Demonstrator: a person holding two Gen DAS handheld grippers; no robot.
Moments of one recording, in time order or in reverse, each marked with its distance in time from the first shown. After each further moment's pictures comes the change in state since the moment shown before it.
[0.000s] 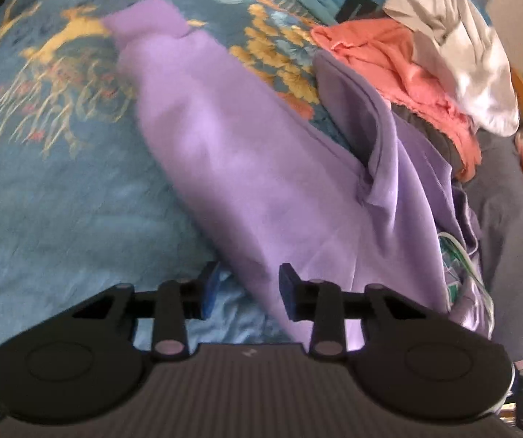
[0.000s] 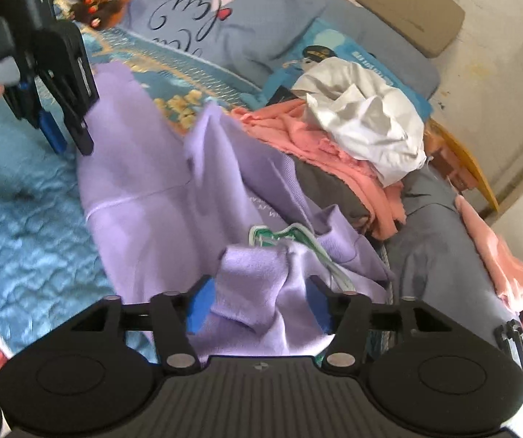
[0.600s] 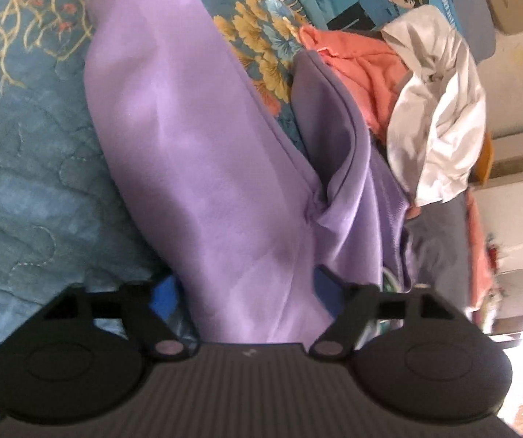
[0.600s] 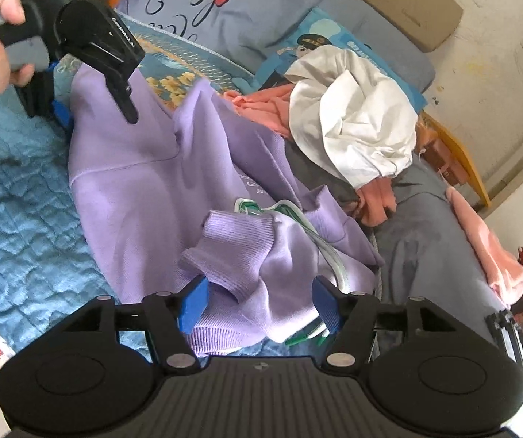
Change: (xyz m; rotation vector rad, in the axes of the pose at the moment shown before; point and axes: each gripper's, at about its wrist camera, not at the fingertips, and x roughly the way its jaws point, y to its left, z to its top) left arm 0.034 0.004 0.006 -0.195 0.030 -0.235; right arm 0.014 0.002 -0.018 -0.033 0.016 -0.044
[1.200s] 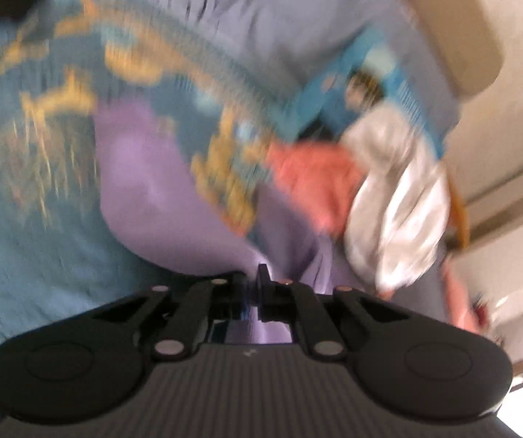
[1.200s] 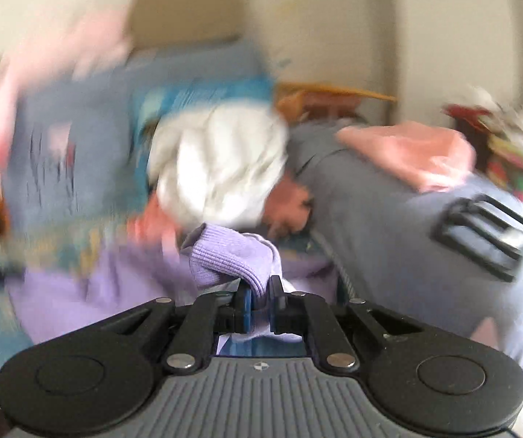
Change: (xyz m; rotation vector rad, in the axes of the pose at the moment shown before) left arm -0.106 -0.025 0.004 0.023 -0.400 -0.065; right arm -0.062 -0.157 -0.010 0.878 -0.158 0.001
